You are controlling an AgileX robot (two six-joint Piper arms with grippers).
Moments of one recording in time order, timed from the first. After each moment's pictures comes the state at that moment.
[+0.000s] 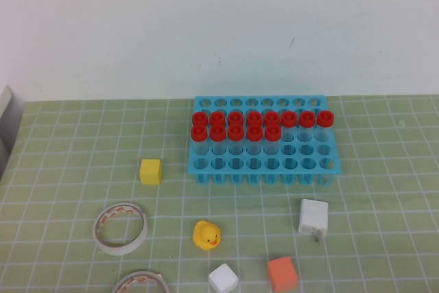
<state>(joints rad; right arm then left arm) -0.09 -0.01 0.01 0.11 0.42 -0.27 -0.06 -0.01 0.02 -0.04 0.36 0.02</state>
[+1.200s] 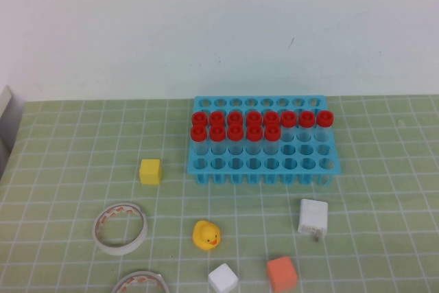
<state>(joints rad) -0.11 -0.01 0.01 0.01 0.42 -0.14 -0.06 -0.01 0.02 -0.04 0.36 0.02</state>
